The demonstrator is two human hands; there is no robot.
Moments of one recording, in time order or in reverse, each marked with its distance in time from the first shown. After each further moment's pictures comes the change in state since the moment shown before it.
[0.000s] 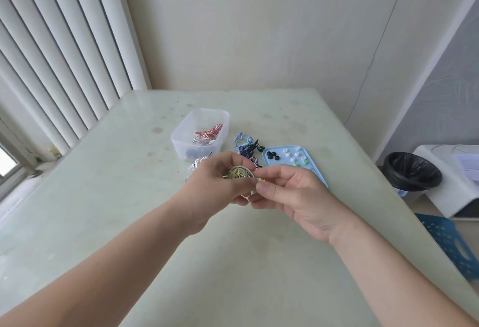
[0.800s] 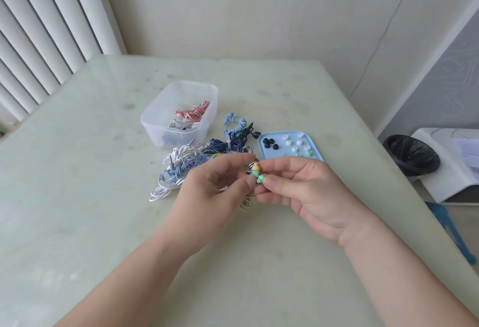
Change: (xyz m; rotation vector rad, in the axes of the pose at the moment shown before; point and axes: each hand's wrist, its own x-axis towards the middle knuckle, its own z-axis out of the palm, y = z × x) left_hand 0.039 -0.061 0.018 0.015 0.108 0.216; right_hand 0.036 0.017 -0.035 0.042 0.107 0.092
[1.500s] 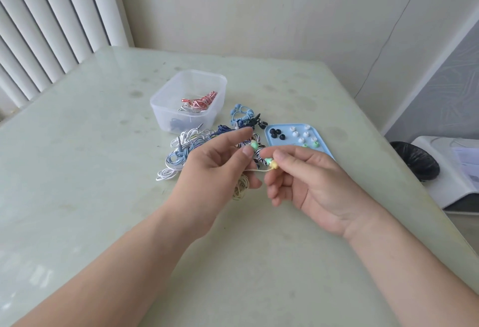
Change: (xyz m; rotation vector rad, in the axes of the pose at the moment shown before) left_hand -0.005 -0.002 -0.002 -0.263 0.050 -0.095; right_hand -0.010 0.005 0.016 -0.003 -0.060 -0.019
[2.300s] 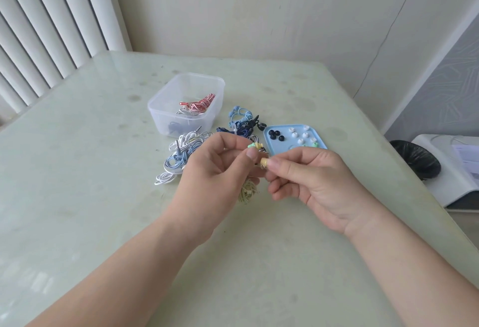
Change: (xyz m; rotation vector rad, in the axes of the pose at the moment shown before) left_hand -0.005 0.006 0.006 0.019 -0.007 0.076; right_hand 0.002 -0.002 -0.006 -0.091 0.086 -0.048
